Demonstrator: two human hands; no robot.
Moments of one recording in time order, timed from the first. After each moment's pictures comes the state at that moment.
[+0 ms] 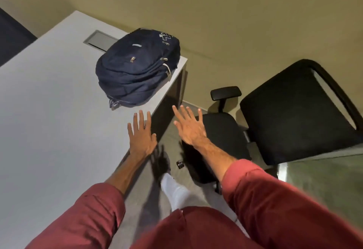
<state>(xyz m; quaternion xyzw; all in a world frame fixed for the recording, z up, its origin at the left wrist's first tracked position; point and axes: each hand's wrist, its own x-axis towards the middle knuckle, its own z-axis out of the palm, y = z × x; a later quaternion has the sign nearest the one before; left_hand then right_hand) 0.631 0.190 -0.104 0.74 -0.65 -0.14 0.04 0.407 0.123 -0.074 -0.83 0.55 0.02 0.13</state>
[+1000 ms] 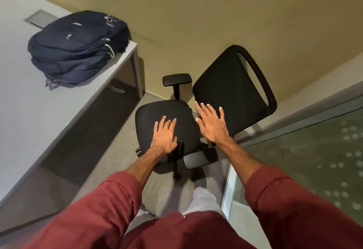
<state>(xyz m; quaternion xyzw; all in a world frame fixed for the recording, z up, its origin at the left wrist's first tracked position) 0.270 0.262 -0.089 0.63 -0.74 -0.24 0.01 0.037 0.215 -0.034 -0.80 0.60 0.01 0.08</state>
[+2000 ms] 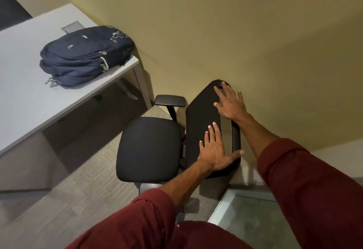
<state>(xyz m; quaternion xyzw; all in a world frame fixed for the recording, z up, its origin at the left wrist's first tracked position) -0.133 0.081 0.010 0.70 -0.56 -0.42 0.15 -0.195 -0.132 0.010 -0.86 0.50 0.08 0.09</state>
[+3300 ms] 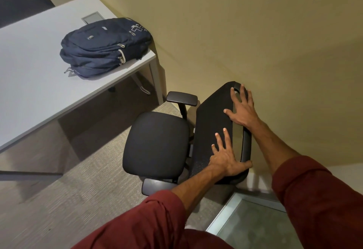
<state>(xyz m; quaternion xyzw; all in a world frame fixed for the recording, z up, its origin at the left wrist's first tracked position) -0.125 0.079 0.009 0.72 -0.48 -0.50 0.07 -0.178 -0.128 -0.011 -0.84 0.52 0.07 0.16</state>
